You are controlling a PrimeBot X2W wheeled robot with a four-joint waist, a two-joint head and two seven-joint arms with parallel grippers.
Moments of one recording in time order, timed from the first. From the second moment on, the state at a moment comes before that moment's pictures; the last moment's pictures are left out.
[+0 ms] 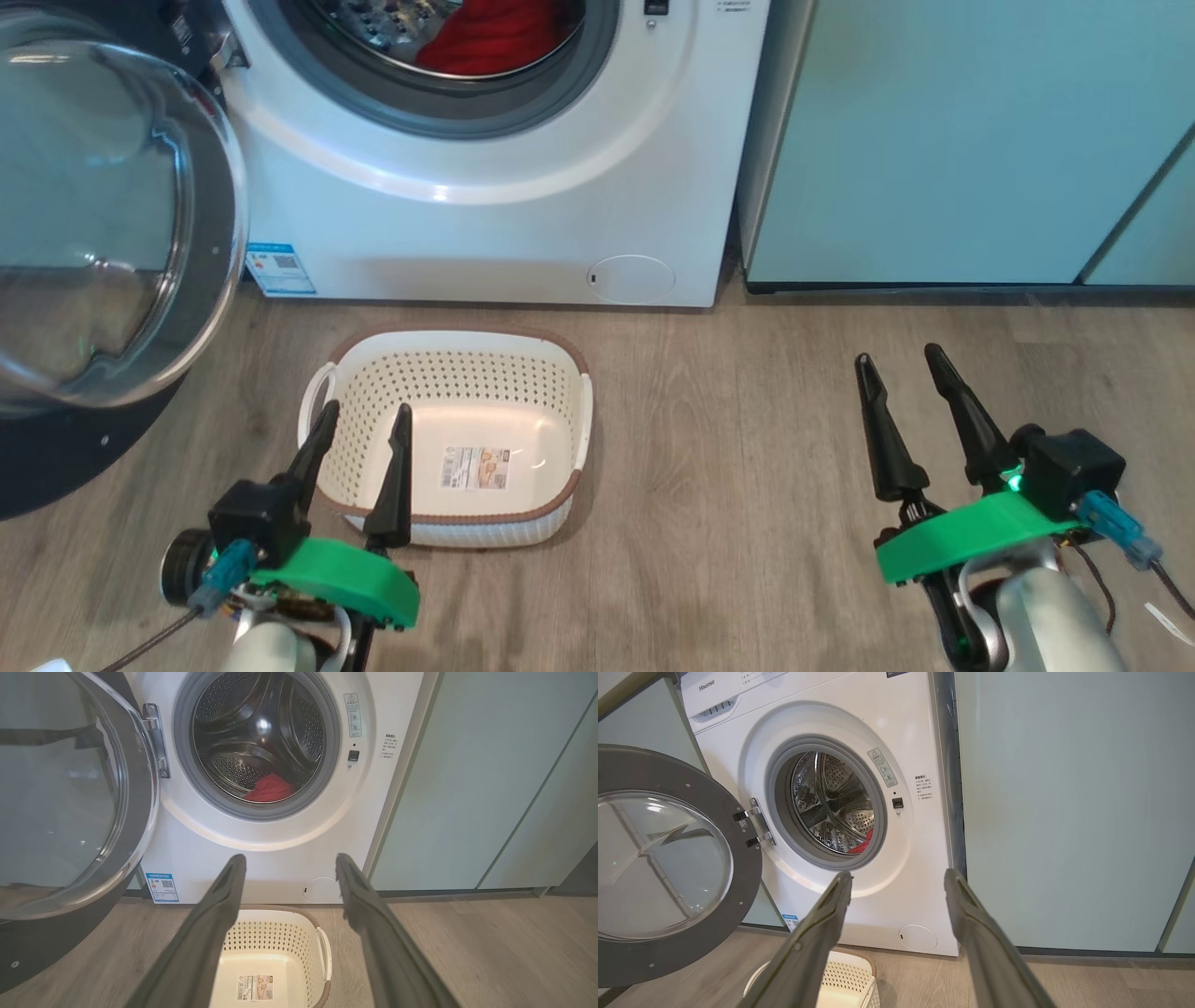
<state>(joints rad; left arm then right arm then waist) -0.04 0.05 -0.10 0.19 -0.19 -0.05 -0.26 -0.07 -0.05 0.06 0.18 0.26 0.13 -0.26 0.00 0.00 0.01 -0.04</state>
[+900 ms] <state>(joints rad) -0.06 0.05 -0.09 0.20 -0.19 -0.03 -0.26 -0.07 -0.05 0.10 0.18 0.26 0.13 -0.26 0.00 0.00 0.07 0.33</state>
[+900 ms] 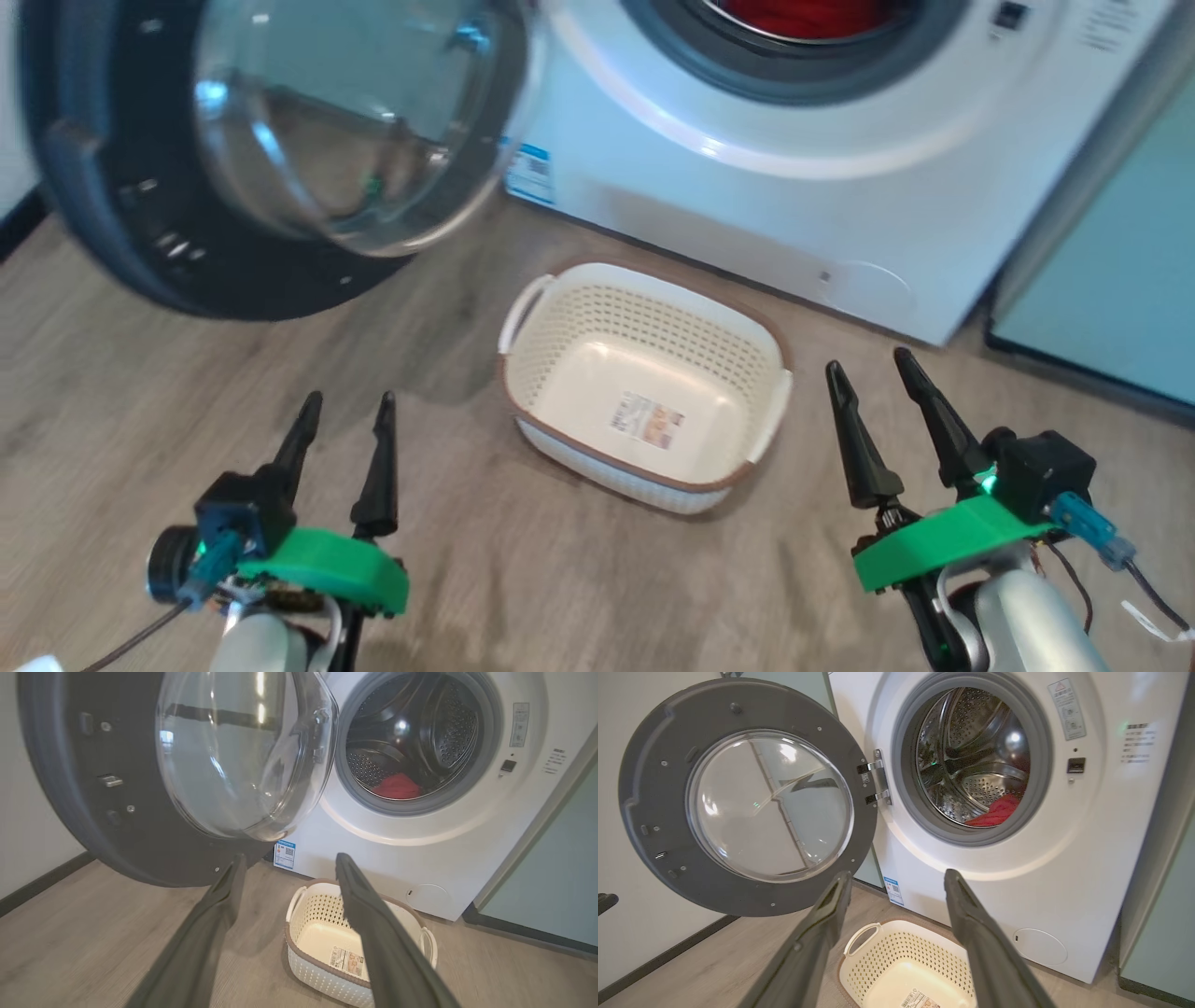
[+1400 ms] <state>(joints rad) 0.04 0.05 0.04 0.12 -0.19 -0.02 -0.26 -0.08 -0.05 0.20 0.21 0.31 0.13 -0.26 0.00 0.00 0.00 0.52</state>
